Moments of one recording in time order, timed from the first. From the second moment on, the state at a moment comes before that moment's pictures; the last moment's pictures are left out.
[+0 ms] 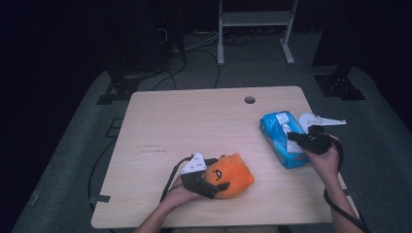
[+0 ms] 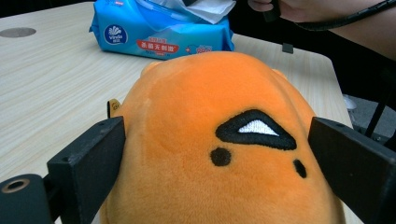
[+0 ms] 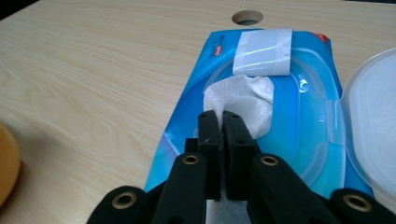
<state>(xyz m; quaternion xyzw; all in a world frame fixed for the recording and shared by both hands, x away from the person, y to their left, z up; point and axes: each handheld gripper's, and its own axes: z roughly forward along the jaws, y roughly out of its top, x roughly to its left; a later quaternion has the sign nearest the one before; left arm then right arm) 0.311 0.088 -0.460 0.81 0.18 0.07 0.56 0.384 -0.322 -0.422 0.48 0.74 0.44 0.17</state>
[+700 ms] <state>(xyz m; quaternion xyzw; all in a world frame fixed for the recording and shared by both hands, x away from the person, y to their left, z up) 0.312 0.088 -0.460 0.81 0.18 0.07 0.56 0.327 -0.299 -0.367 0.38 0.76 0.50 0.15</state>
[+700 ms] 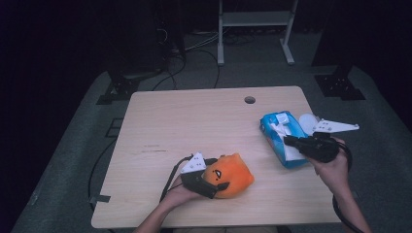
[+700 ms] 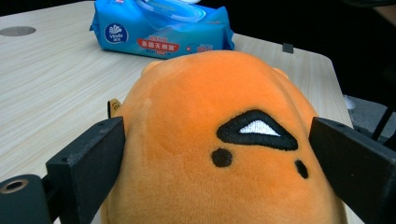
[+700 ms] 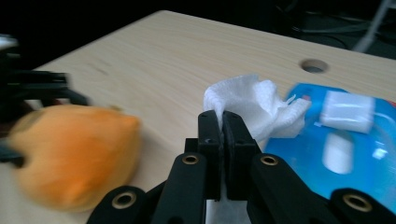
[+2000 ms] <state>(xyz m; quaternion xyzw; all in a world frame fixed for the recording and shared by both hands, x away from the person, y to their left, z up) 0.311 0.083 -0.458 0.82 0.16 0.08 0.54 0.311 -0.160 -0.397 0.21 0.85 0.47 0.05</state>
